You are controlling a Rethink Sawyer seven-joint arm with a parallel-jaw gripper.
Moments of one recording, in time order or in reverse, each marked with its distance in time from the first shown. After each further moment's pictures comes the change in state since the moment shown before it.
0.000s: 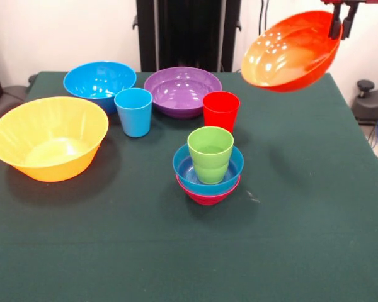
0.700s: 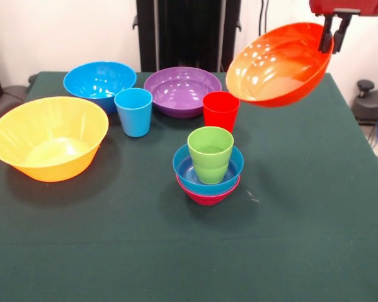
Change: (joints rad) arm -0.040 0.060 0.049 -0.141 -0.106 0.104 -0.004
